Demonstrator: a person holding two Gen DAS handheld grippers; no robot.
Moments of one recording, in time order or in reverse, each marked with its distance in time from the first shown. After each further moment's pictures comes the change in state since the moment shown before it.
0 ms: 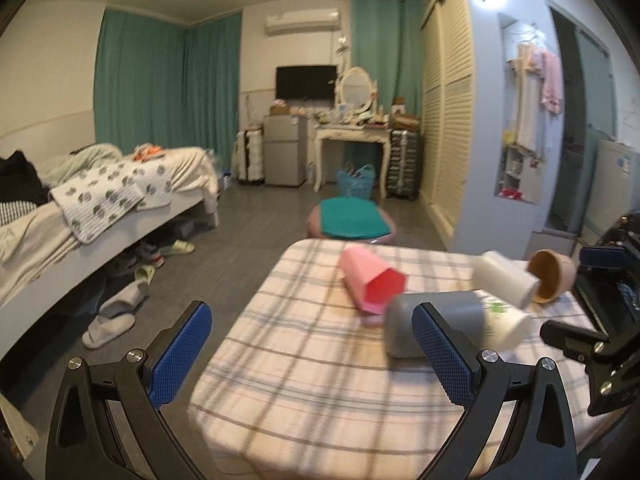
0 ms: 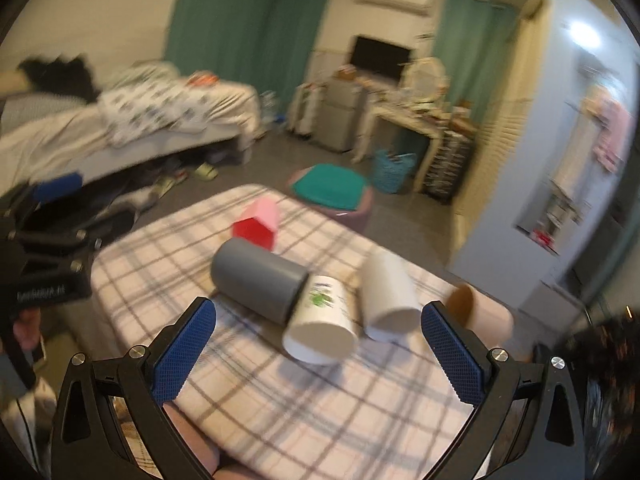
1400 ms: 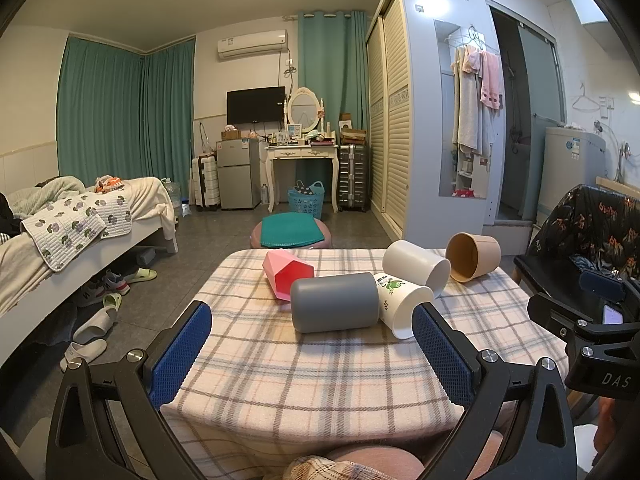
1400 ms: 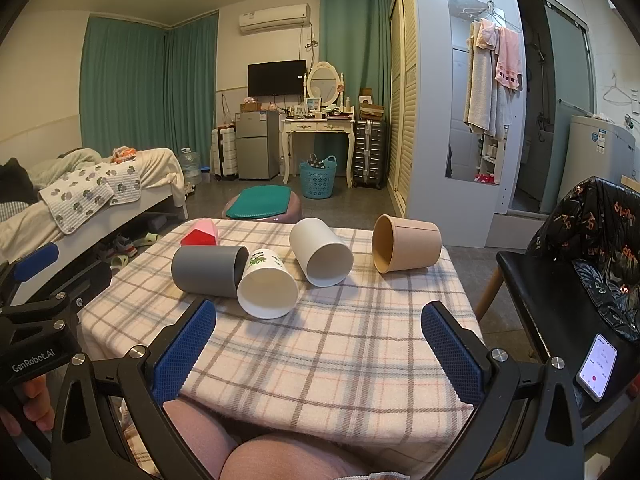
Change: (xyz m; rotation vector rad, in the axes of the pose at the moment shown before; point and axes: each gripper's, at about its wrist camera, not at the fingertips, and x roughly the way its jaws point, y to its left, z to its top) left arm -0.079 -0.071 -0.029 0.097 -0.101 -0.161; right arm -0.094 -0.019 -0.101 0.459 -0.147 -0.239
